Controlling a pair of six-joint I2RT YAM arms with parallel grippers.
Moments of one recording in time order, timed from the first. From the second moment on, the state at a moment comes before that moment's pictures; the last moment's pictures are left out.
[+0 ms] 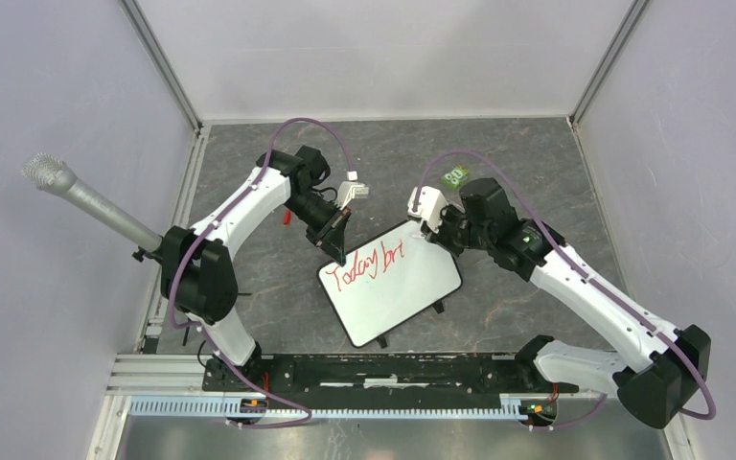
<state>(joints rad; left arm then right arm) -0.42 1.71 1.46 -1.30 0.79 0.48 0.67 1.12 1.02 -0.55 -0.21 -0.51</state>
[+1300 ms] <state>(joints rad) -0.42 1.71 1.46 -1.30 0.79 0.48 0.63 1.11 0.93 -0.47 -0.31 -0.46</state>
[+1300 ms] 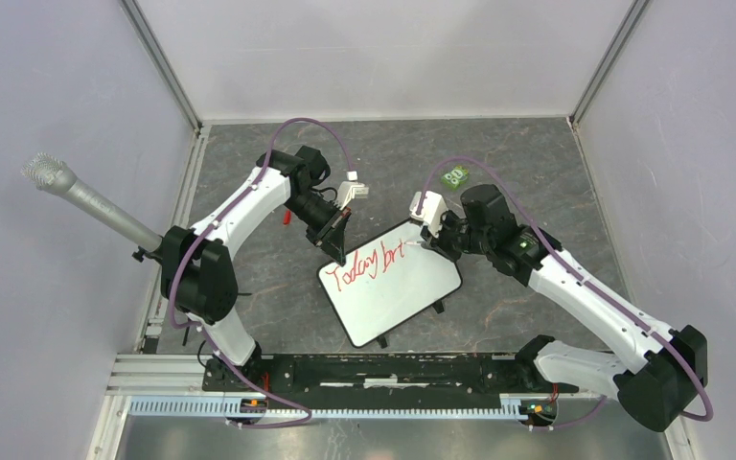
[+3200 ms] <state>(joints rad) -0.42 1.71 1.45 -1.30 0.79 0.48 0.65 1.12 0.97 -0.50 -0.22 -0.47</state>
